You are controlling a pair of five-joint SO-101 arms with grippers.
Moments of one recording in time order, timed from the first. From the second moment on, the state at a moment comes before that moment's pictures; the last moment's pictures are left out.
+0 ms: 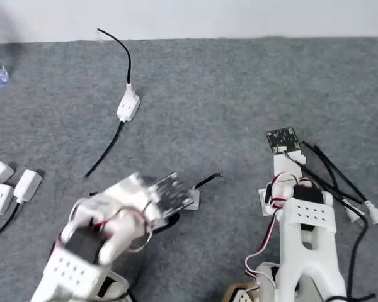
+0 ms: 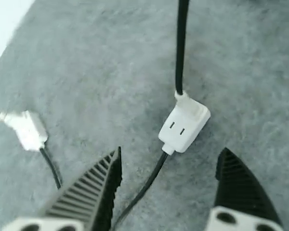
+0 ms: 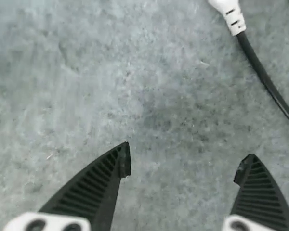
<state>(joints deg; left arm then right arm) 23.3 -67.6 63.3 65.8 -31.3 8.2 -36.0 62.2 51.6 19.5</state>
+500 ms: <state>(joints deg) 24.4 -21.1 53.2 45.2 -43.5 15.6 -35.8 67.6 38.0 20.5</state>
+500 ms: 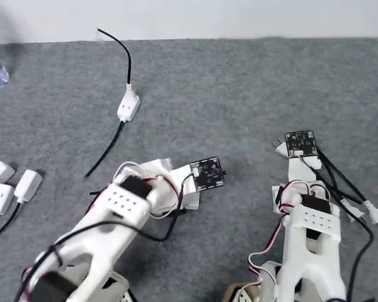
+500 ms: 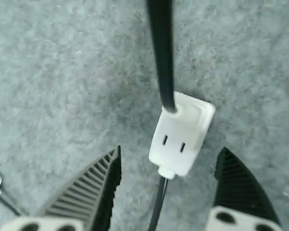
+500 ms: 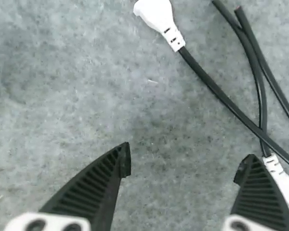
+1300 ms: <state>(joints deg) 27.5 0.2 40.0 54.5 -50.9 15.6 -27.8 67.2 37.5 20.8</state>
